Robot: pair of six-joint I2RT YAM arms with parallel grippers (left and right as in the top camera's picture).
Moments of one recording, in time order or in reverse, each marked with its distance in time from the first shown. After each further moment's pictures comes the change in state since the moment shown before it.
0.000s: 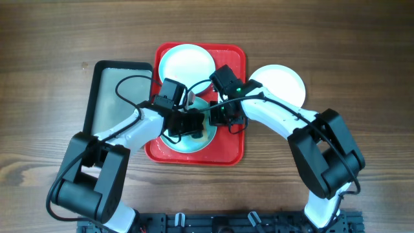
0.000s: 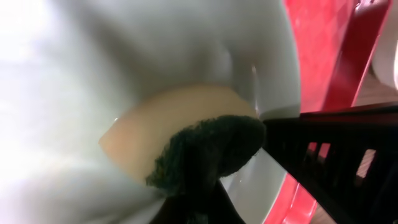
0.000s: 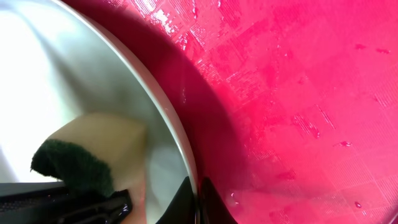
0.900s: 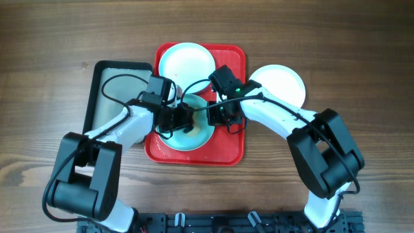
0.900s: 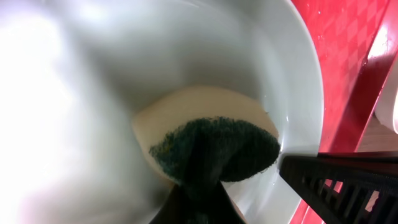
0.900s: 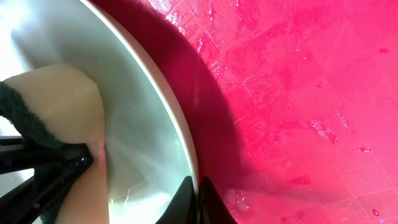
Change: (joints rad) left arm 0.103 -0.002 -0.001 0.005 -0.028 0.000; right arm 0.002 0.003 0.000 0.013 -0.013 0.000
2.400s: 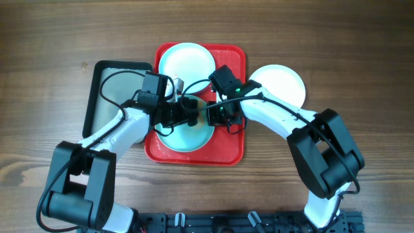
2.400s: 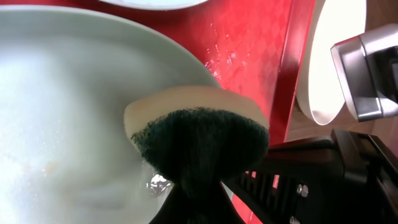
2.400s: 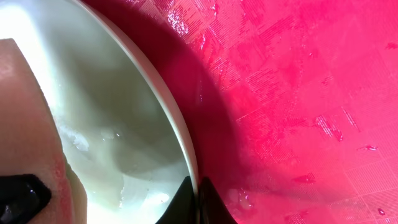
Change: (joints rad) left arm 0.013 -0.060 -0.008 0.082 0.133 -0.022; right arm 0.001 0.000 0.000 -0.001 -0.011 0.000
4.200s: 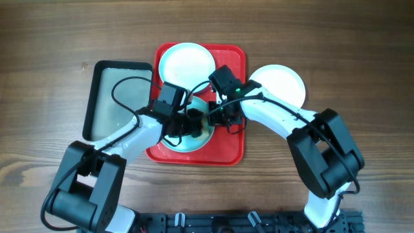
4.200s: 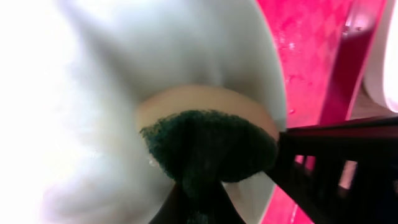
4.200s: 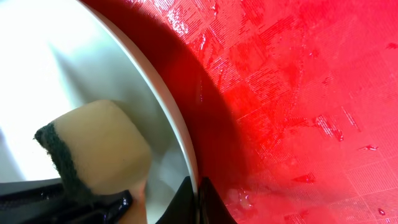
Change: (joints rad) left arm -0.129 0.000 -0.052 -0.011 -0.189 -0.045; right arm 0.000 0.000 0.000 0.000 0.000 0.000
